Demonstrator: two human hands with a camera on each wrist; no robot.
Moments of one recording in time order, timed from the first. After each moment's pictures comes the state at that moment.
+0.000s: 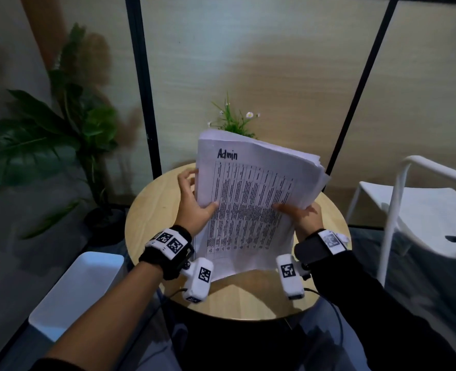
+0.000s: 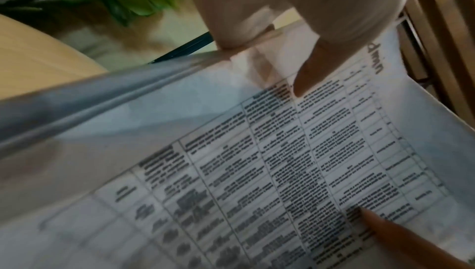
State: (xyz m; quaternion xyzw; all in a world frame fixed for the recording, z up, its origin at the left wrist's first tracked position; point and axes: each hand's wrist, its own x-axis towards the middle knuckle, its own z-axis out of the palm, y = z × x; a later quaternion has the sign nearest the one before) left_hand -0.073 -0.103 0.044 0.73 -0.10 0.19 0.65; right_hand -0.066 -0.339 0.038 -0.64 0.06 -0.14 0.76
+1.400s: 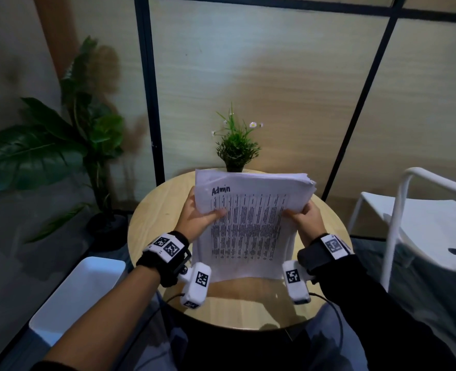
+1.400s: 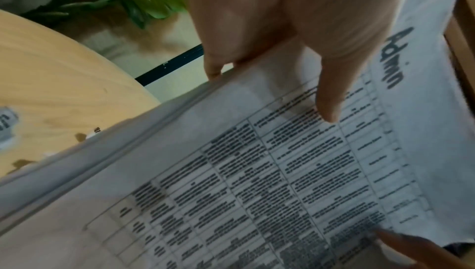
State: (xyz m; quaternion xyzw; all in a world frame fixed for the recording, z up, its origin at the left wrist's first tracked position) left_hand -0.071 -0.095 0.044 0.69 -0.08 0.10 0.71; right_hand -0.054 -0.345 0.046 -0.68 -0.02 -0.13 0.72
